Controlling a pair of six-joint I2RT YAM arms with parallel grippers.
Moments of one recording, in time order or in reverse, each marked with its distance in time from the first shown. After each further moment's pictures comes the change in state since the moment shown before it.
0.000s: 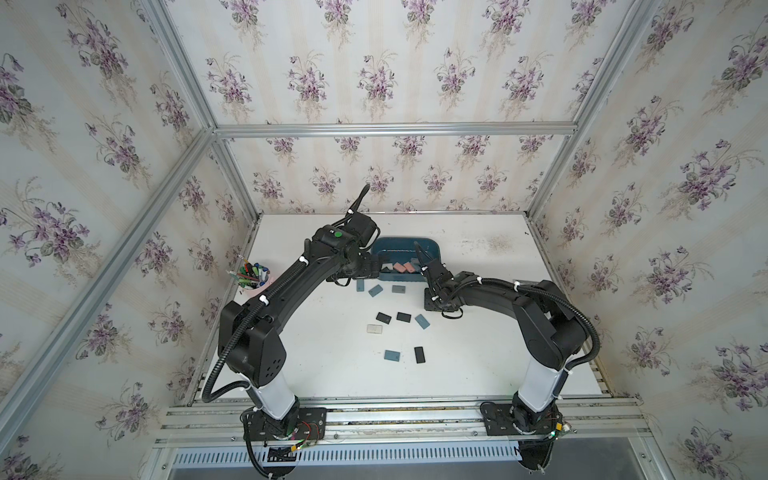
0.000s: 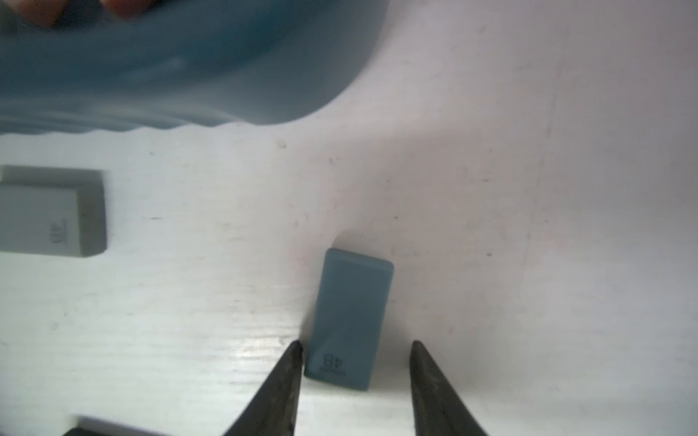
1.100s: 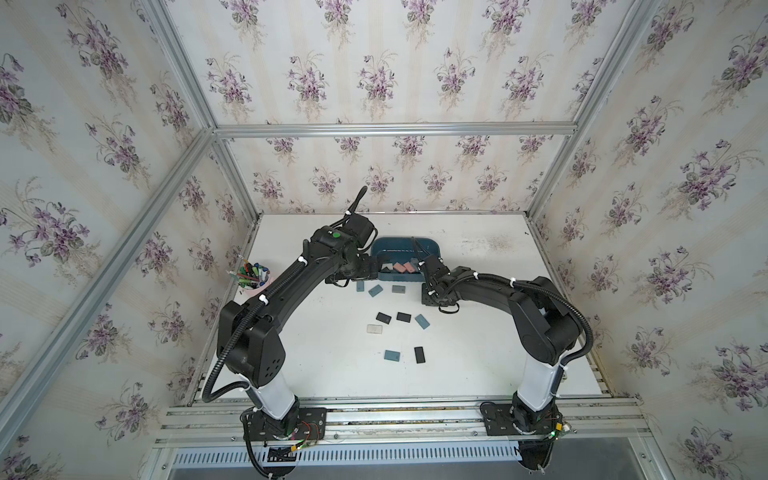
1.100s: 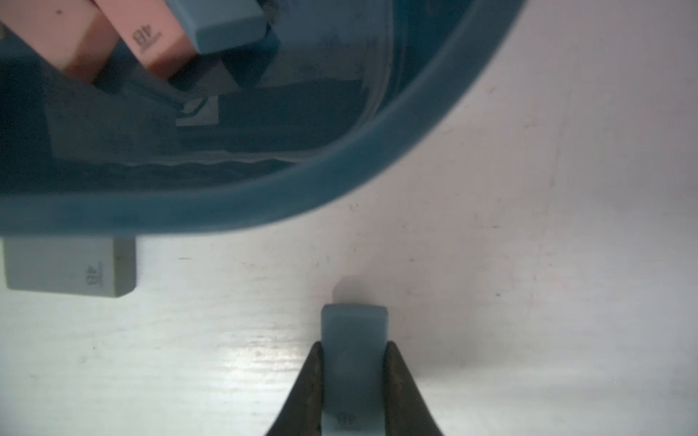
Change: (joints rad) left arm 0.013 -0.005 -0.023 0.006 0.029 0.000; right arm -0.005 0.027 0.074 -0.034 0.020 -0.018
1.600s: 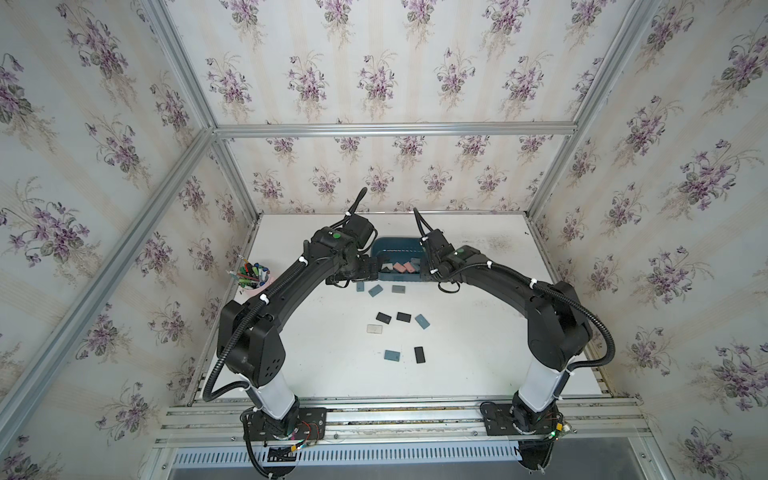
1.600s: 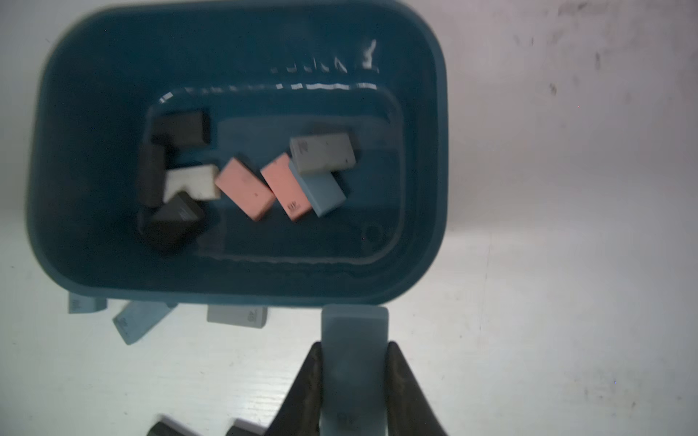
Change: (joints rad) left arm 0.000 0.002 -0.023 0.017 0.021 -0.005; right arm -0.025 -0.026 0.282 -0.114 0.033 -0.074
